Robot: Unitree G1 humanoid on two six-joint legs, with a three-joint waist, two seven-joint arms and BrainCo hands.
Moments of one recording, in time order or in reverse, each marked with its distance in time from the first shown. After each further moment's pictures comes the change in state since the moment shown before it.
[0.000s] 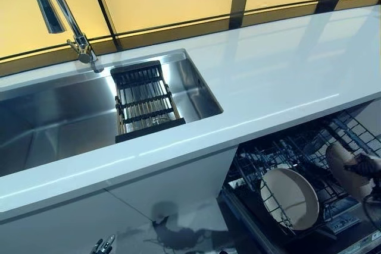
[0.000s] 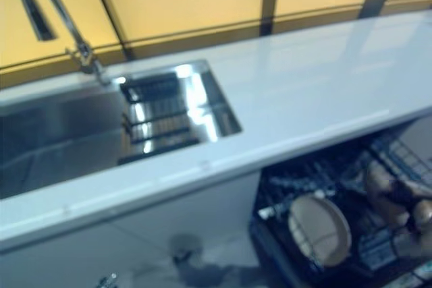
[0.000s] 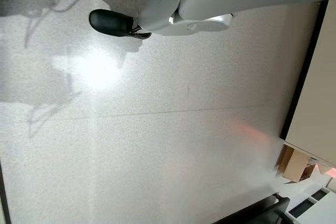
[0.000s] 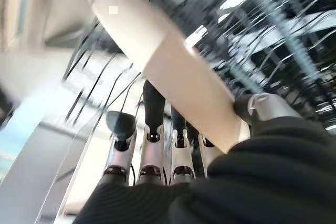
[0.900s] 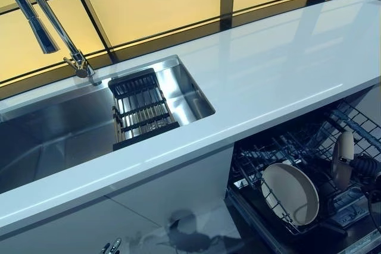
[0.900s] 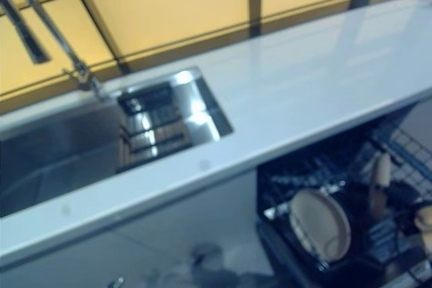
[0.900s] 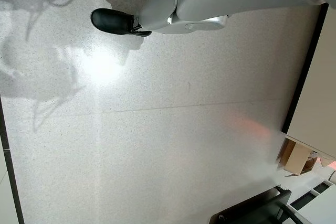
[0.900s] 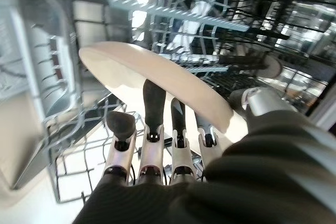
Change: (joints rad) left arm 0.003 -0.043 0.000 0.020 0.000 0.005 -0.021; right arm 0.036 0.031 -0.209 0.021 0.442 0.001 0.083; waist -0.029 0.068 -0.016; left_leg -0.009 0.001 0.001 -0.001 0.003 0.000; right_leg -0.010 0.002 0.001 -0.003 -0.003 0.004
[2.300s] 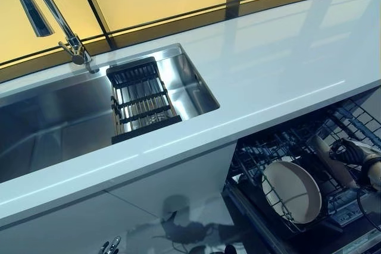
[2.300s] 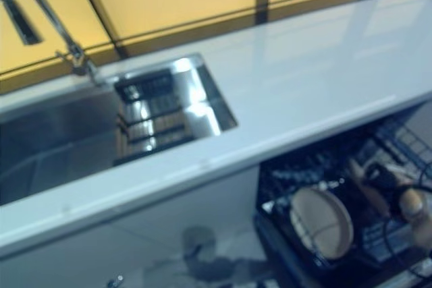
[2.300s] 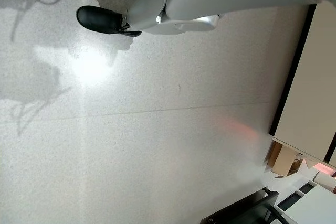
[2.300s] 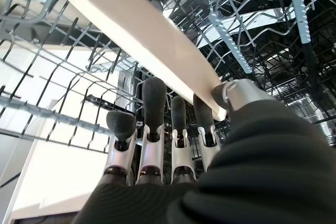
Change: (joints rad) left arm -0.001 0.003 0.004 -0.020 0.001 0.001 0.021; right arm -0.042 -0.110 0.205 -0.179 -0.400 -0.089 -0.128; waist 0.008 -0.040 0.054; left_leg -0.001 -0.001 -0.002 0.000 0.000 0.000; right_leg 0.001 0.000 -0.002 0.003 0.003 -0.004
